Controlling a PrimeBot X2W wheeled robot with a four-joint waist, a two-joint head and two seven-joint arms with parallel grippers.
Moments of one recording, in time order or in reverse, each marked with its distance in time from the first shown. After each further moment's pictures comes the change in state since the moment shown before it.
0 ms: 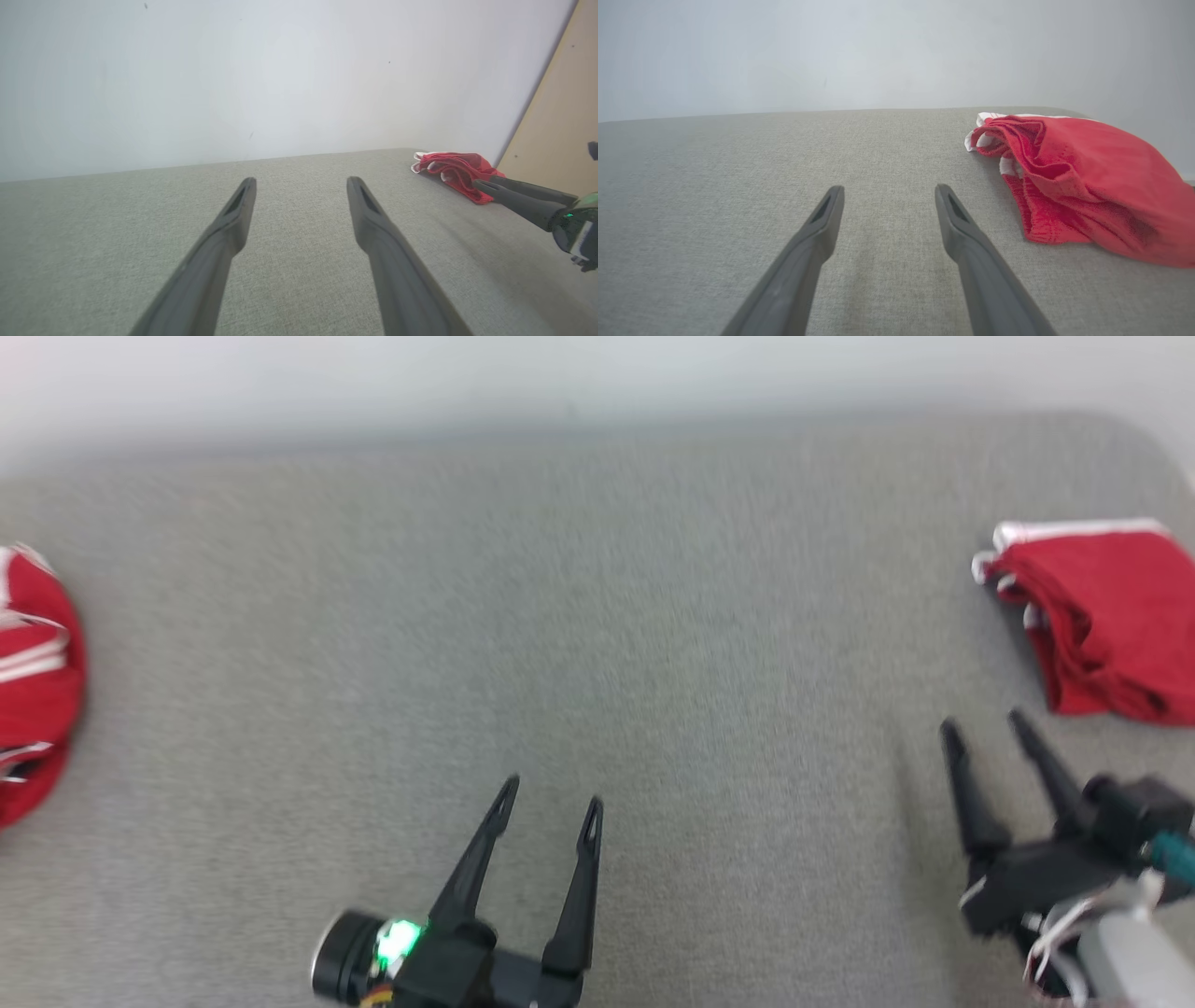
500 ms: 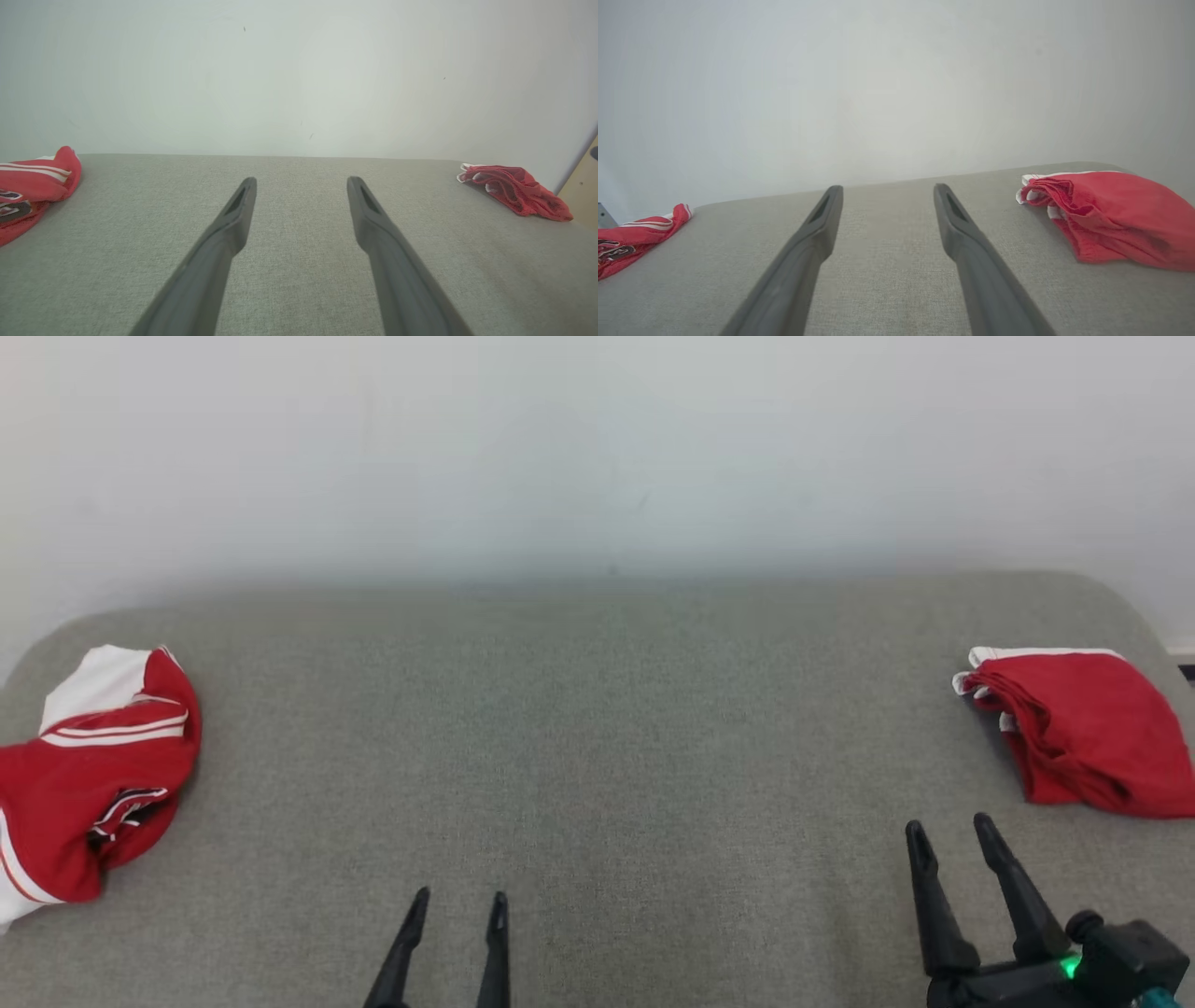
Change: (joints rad) left arm 0.192 -0.001 0.129 0.038 -0.055 0.008 -0.001; right arm 0.319 0.164 -0.086 -0.330 -0.051 0.000 0.000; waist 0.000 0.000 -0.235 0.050
